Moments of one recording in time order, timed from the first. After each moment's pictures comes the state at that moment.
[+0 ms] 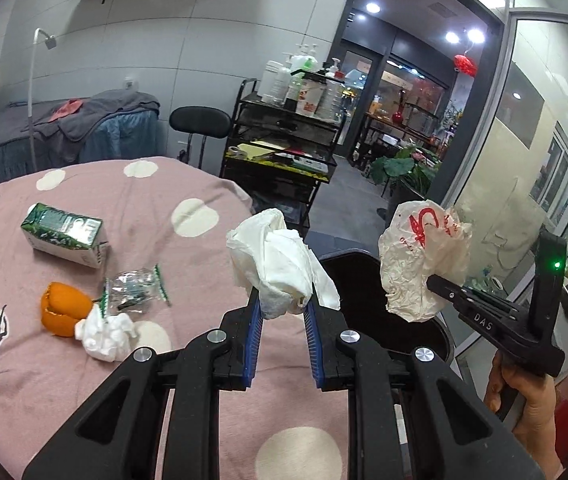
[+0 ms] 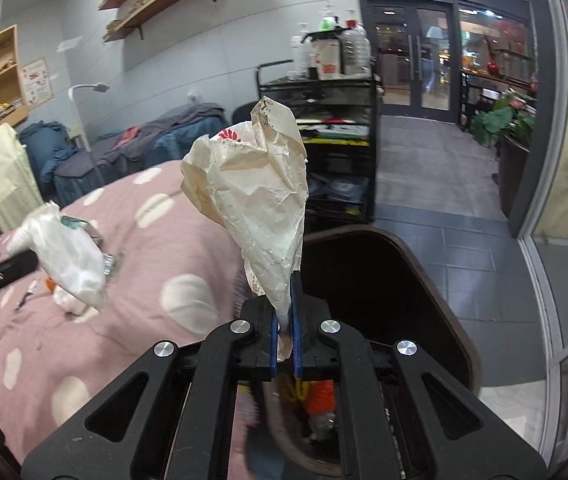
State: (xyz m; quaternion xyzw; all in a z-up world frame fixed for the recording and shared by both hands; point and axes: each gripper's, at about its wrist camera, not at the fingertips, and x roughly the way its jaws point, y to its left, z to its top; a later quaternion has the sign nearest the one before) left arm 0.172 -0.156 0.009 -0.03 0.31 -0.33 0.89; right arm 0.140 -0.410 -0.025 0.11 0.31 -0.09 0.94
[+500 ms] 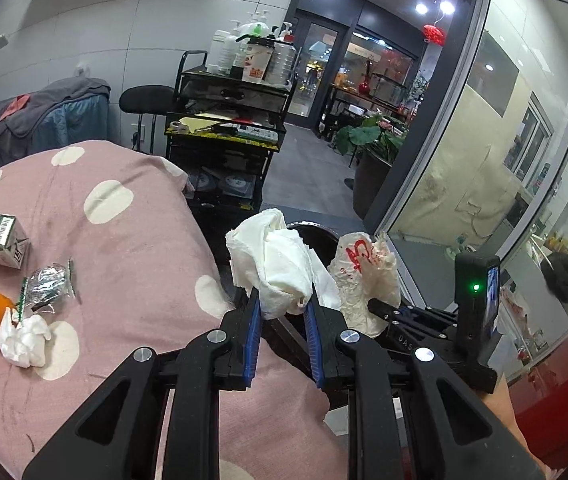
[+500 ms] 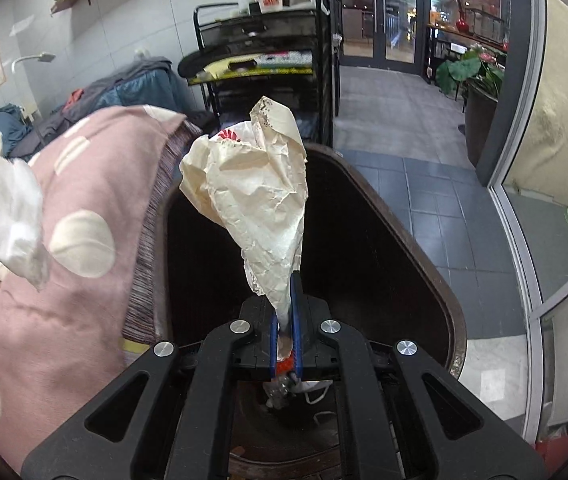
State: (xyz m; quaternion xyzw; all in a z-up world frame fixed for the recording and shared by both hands) left arm 0.171 -0.229 -0.011 0.00 0.35 -0.39 0.86; right arm 0.148 -0.459 -0.105 0.12 0.40 -0.15 0.90
